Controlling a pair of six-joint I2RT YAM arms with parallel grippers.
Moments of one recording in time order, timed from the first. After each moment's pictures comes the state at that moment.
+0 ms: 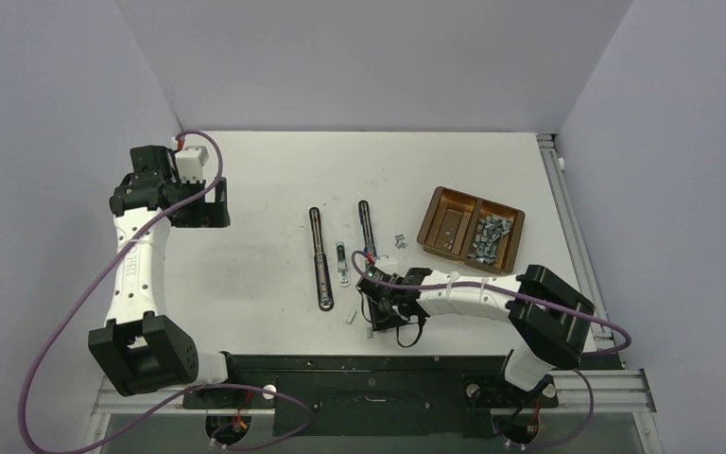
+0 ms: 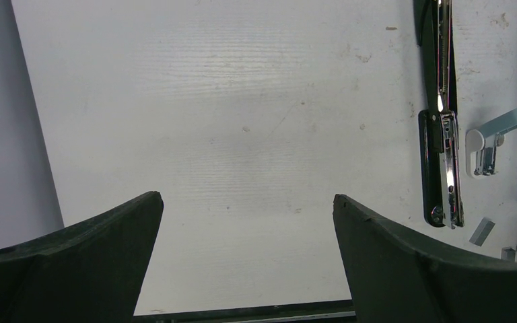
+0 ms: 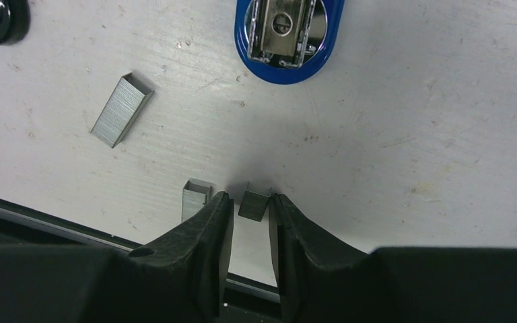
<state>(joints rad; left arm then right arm) 0.22 1.37 1.37 -0.97 0.20 0.17 1.06 1.61 0.90 -0.52 0.11 0.80</state>
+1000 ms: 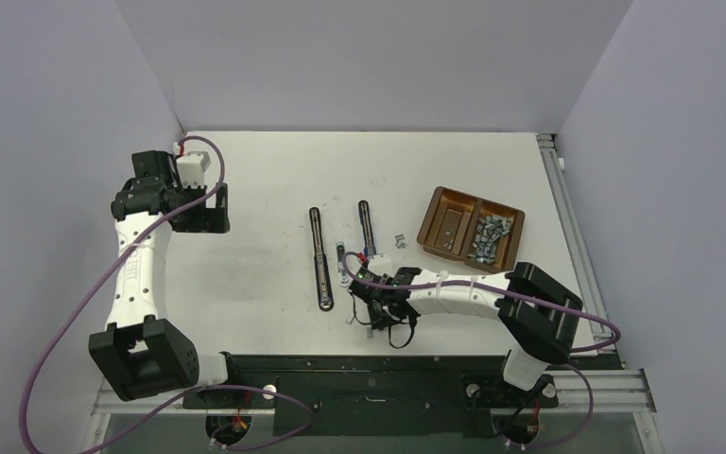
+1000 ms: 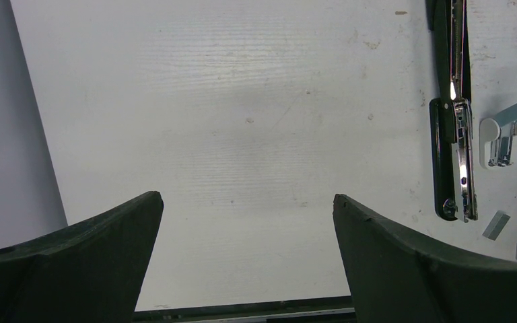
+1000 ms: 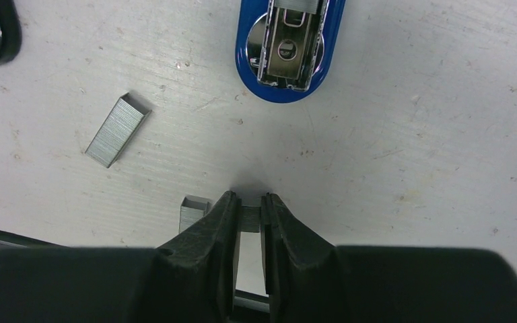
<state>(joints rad) 0.22 1.34 1.33 -0.96 0.19 0.20 1.09 1.67 0.97 -0.58 0.20 0.80</state>
